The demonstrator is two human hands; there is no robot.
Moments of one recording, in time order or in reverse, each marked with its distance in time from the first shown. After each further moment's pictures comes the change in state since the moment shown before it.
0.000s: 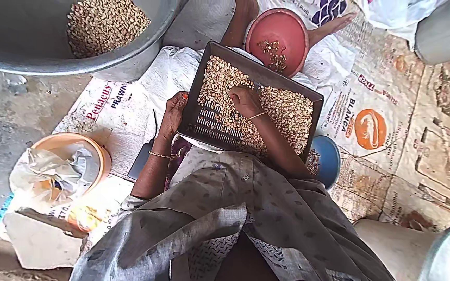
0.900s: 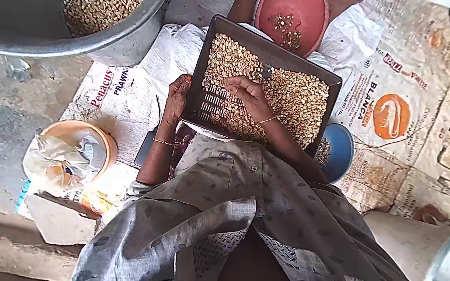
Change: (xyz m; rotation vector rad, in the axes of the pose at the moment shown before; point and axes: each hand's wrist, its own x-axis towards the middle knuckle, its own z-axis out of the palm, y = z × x) left_hand 0.002 -0.003 0.000 -0.017 0.011 -0.002; right_hand -0.047 -0.022 0.018 0.866 0.096 -0.180
